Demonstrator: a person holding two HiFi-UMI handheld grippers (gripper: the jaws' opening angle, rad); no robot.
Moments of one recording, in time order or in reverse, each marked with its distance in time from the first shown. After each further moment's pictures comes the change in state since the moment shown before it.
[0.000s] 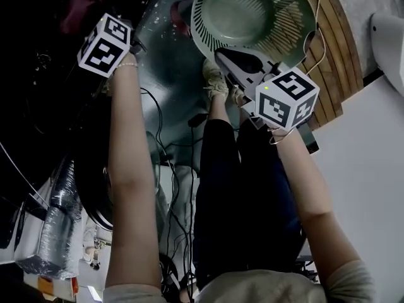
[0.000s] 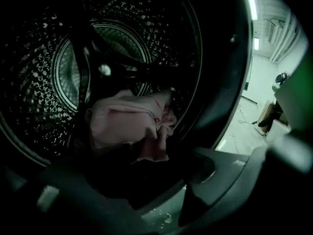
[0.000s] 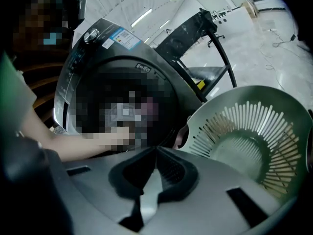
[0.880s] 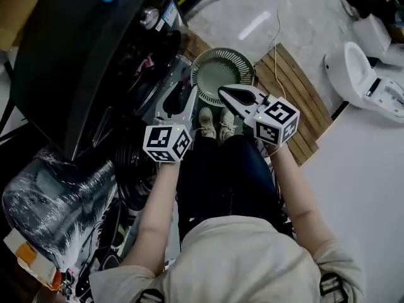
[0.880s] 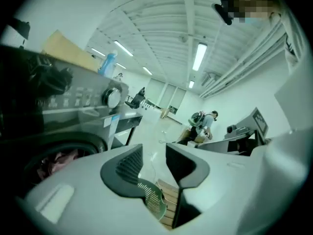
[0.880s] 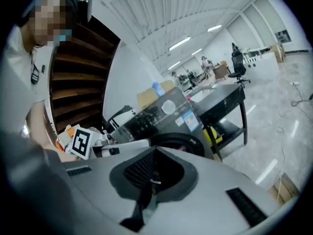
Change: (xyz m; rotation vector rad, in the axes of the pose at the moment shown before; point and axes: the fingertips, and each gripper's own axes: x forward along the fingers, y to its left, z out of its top) left arm -0.416 -0.195 0.166 0.051 -0.140 -0.803; right arm -0.234 0.226 0.161 -0.325 -0.195 0.075
